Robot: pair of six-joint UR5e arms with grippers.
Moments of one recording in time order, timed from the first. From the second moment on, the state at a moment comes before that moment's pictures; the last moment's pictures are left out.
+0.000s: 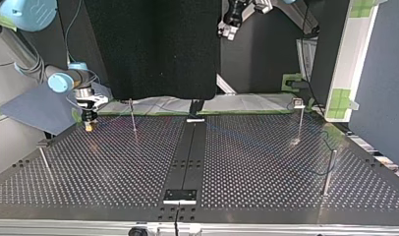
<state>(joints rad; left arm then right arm) -0.74 -1.78 -2.55 -2.06 -2.02 -1.93 1.58 -0.58 1.33 -0.73 1.17 1.66</state>
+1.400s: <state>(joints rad) -0.68 -1.78 -2.53 -2.10 -1.99 -1.93 1.66 -0.90 1.48 -0.57 1.31 1.61</state>
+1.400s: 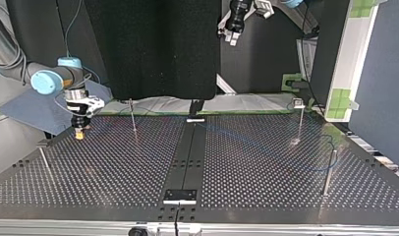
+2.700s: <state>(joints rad) -0.65 -1.78 -2.53 -2.12 -1.97 -1.93 1.65 -1.18 1.56 -0.42 1.34 1.66</state>
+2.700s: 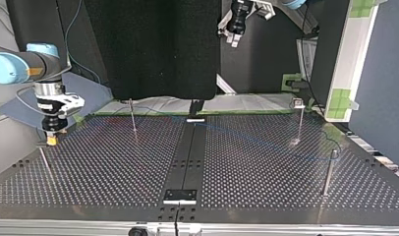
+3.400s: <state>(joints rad) -0.64 -1.78 -2.53 -2.14 -1.97 -1.92 1.61 -1.18 1.56 -0.38 1.40 1.60</state>
